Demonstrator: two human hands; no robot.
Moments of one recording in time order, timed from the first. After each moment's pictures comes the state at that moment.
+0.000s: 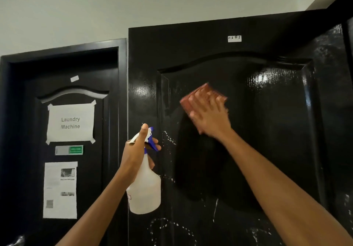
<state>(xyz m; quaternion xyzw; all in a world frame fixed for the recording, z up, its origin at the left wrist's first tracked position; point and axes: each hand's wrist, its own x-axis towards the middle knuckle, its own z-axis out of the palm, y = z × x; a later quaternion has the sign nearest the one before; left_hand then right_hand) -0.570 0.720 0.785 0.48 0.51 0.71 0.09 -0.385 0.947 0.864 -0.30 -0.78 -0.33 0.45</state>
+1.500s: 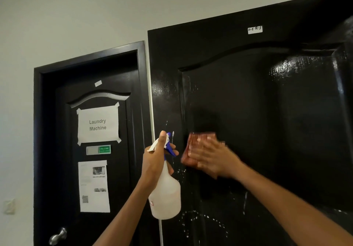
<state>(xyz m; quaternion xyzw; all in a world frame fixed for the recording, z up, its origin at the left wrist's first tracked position) -0.591 0.688 0.759 0.49 0.51 0.70 0.07 -0.436 0.923 0.735 -0.15 -0.86 -0.45 0.20</state>
